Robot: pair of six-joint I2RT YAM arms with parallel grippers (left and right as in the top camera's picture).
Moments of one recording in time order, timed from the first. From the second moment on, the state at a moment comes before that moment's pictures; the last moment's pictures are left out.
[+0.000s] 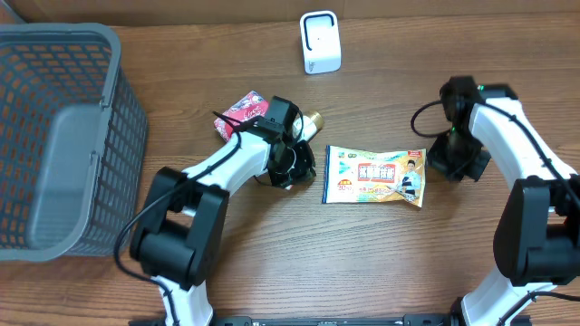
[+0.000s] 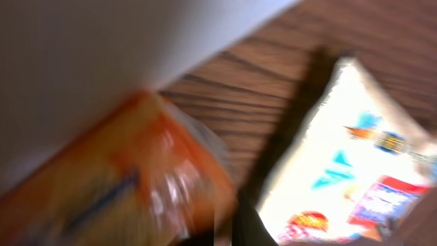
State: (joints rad) left arm -0.41 1.93 1.21 -0.57 0.43 -0.79; right arm 0.03 1.88 1.43 -1.28 0.12 0.63
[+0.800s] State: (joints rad) left arm -0.41 1.73 1.21 -0.66 0.38 -0.76; right arm 0.00 1.88 1.16 -0.92 -0.35 0.38
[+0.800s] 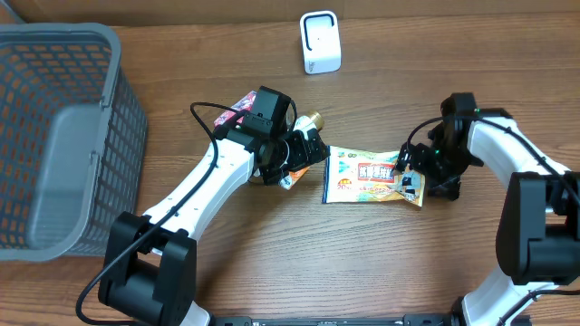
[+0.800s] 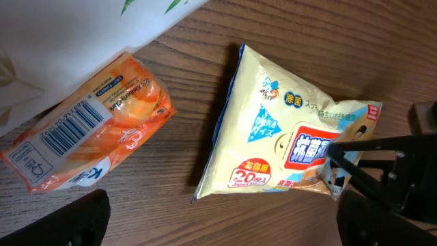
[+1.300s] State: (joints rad) left arm -0.41 1.73 1.21 -0.68 0.37 -0.76; right arm -0.01 1.87 1.16 -0.90 -0.41 0.44
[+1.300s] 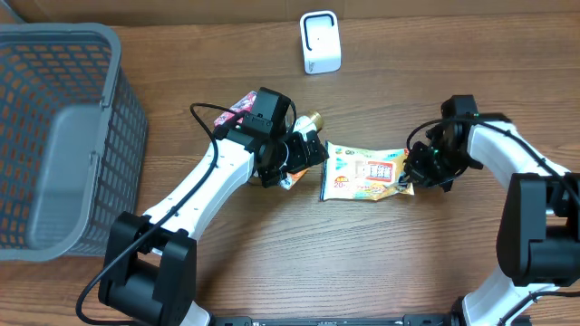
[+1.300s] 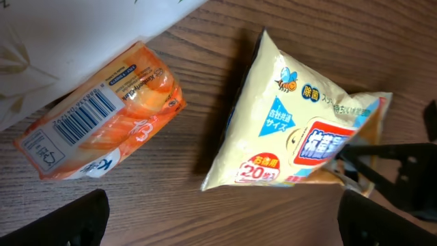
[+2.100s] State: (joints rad) left arm -0.41 1.73 1.21 -0.69 0.35 -0.76; right arm 0.26 1.79 1.83 -1.54 0.36 0.70
